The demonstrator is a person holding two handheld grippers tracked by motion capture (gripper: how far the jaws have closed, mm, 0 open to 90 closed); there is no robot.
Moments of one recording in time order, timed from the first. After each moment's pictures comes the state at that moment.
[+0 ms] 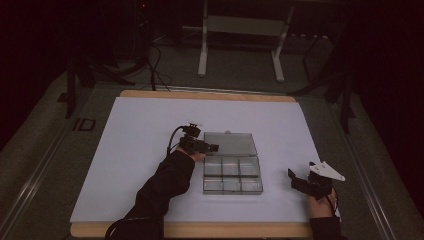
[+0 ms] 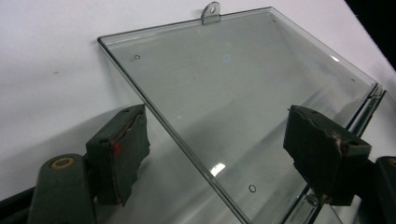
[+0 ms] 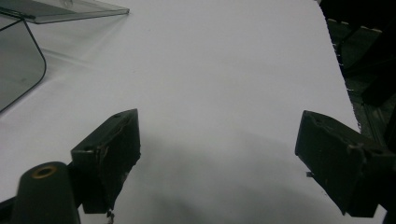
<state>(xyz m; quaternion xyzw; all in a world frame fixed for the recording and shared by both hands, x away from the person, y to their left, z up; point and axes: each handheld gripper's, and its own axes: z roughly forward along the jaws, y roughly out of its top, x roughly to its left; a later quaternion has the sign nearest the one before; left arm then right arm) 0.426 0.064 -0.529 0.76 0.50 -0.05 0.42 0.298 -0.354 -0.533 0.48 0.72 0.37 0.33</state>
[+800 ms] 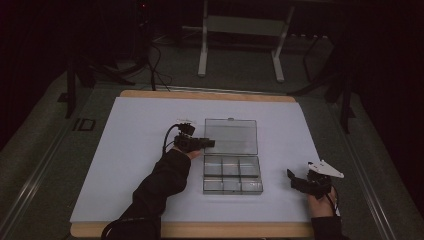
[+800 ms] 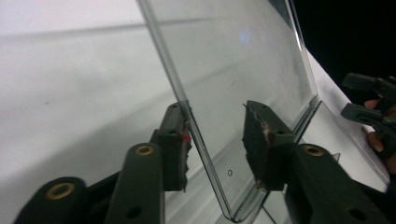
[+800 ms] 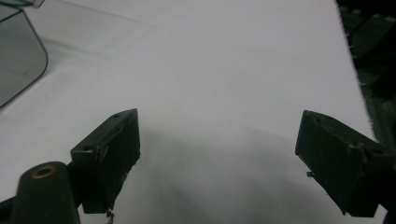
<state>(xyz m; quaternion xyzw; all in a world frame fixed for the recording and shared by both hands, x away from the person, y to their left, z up) 0.418 0.082 -0.514 0.75 0.45 -0.05 0.49 0.302 -0.354 -0.532 0.49 0.74 0.36 0.30</state>
